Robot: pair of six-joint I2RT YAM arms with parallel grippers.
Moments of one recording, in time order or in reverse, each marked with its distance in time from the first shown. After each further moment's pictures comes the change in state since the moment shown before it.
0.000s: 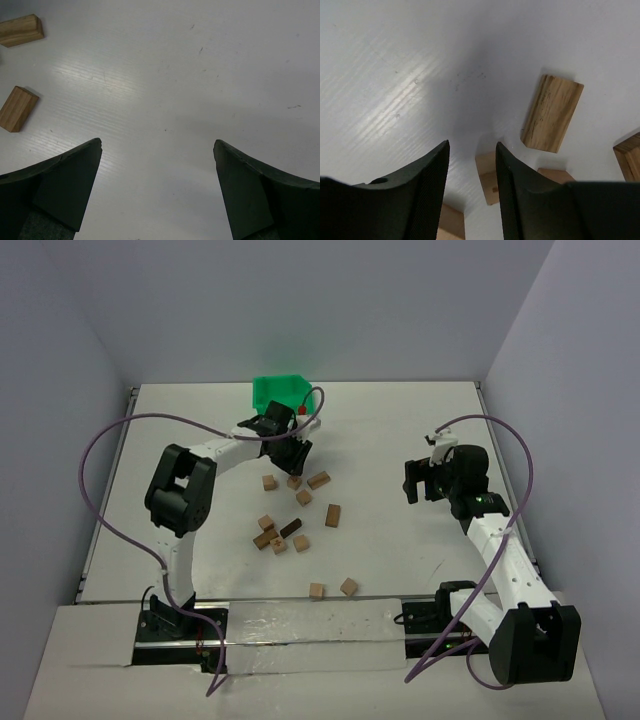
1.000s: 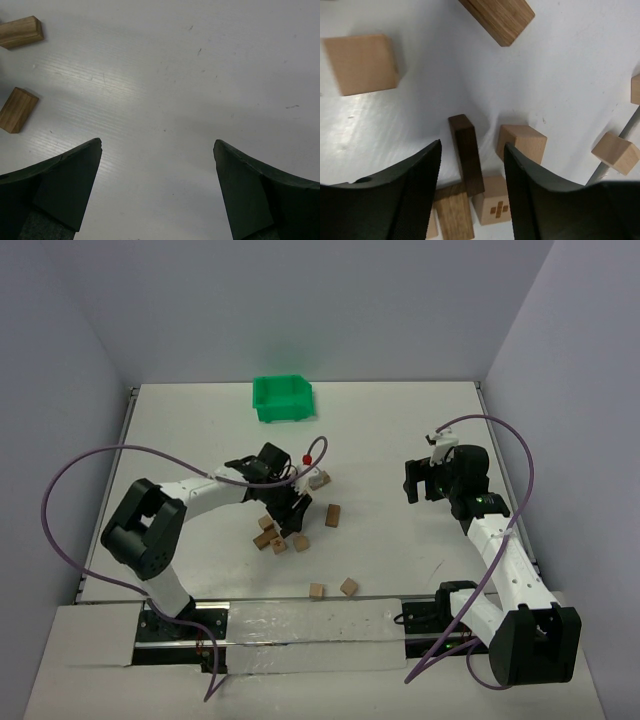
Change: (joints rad) left arm -0.136 -0.368 -0.503 0.005 0.222 0.082; right arm 0.000 -0.007 0.000 0.000 0.005 0.002
